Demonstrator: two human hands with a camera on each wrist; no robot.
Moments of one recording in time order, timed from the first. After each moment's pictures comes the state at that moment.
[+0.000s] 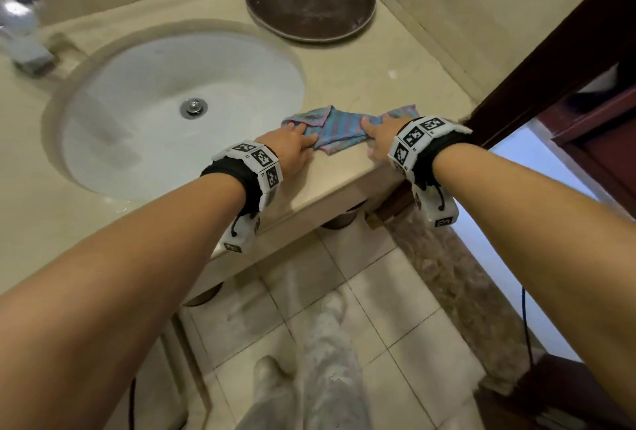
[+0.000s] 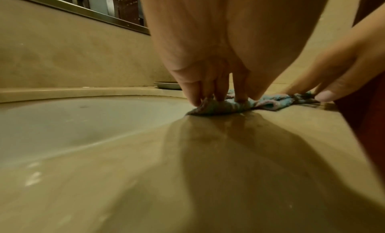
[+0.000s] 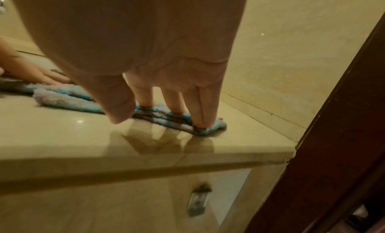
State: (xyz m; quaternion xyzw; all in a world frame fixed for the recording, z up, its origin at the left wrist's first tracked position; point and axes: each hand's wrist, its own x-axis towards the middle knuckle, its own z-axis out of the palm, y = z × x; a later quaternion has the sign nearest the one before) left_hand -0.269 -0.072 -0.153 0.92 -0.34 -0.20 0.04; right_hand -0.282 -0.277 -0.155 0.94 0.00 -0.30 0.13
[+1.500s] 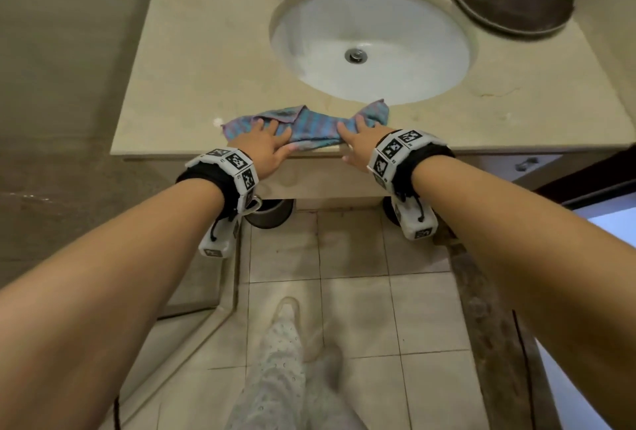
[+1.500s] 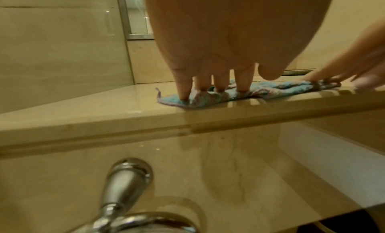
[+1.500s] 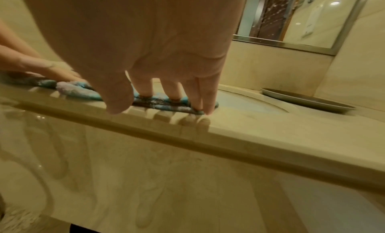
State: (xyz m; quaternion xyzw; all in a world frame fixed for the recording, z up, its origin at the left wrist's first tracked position) left_hand -0.460 0.170 -0.155 0.97 -0.02 -0.23 0.08; right_hand -0.395 -0.017 -0.149 0.92 0.23 -0.29 0.13
